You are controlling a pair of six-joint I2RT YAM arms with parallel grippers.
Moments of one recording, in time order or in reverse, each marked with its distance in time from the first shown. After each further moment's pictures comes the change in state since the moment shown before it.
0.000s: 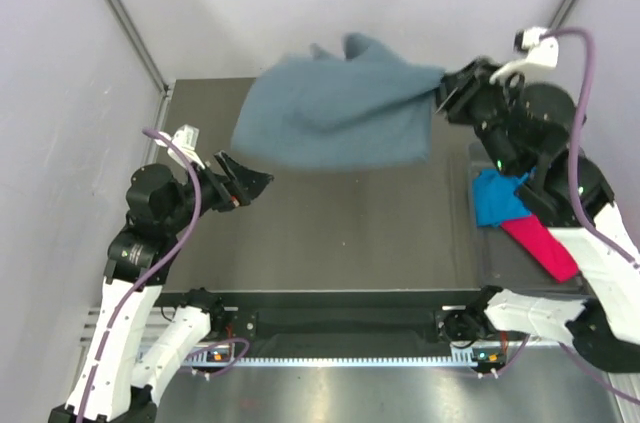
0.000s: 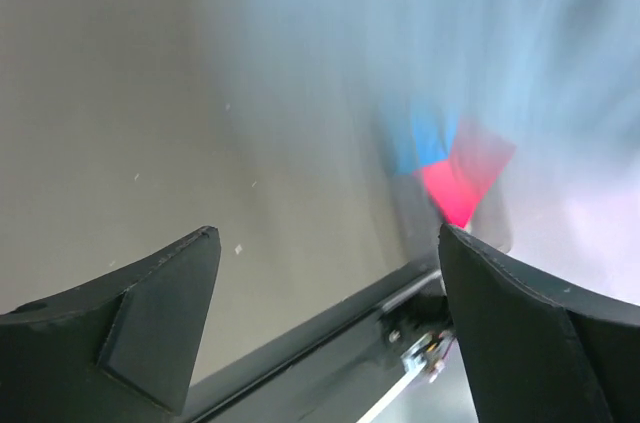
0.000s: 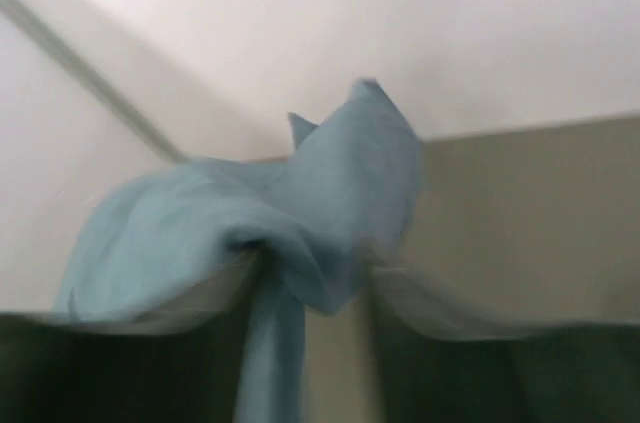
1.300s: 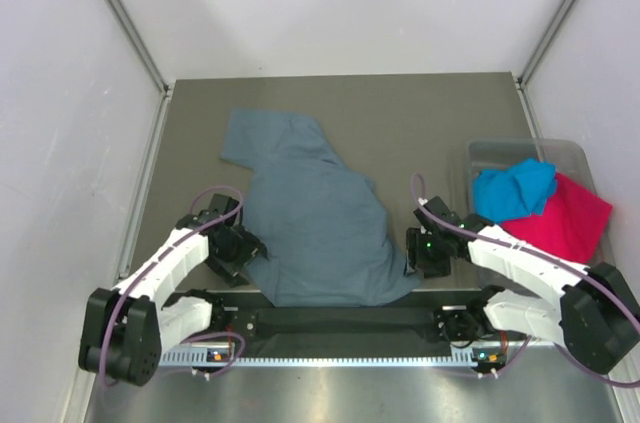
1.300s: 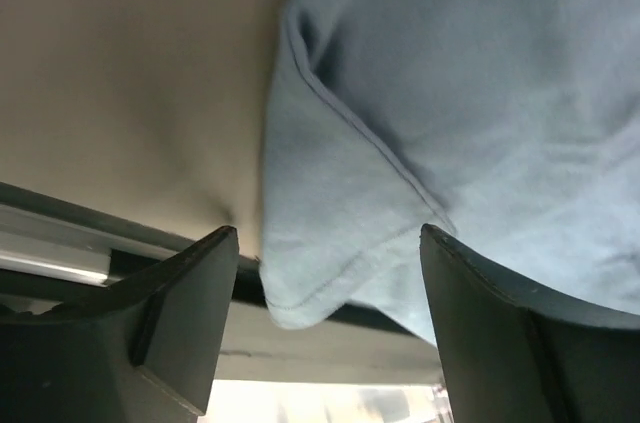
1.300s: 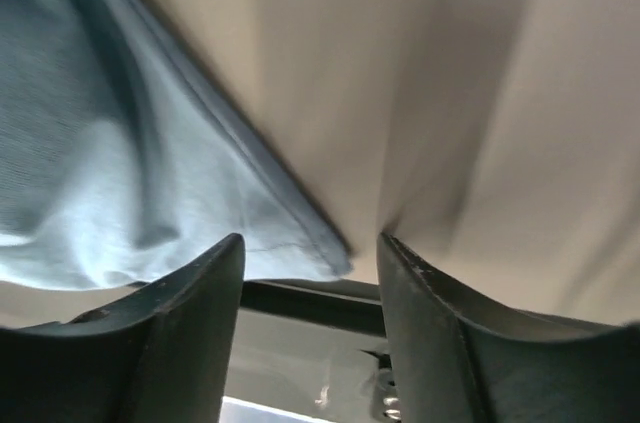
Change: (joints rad) left arm -0.001 0.382 -0.502 -0.246 -0.277 -0.418; right arm -0.113 -0.035 -1.185 -0.170 -0.566 0.261
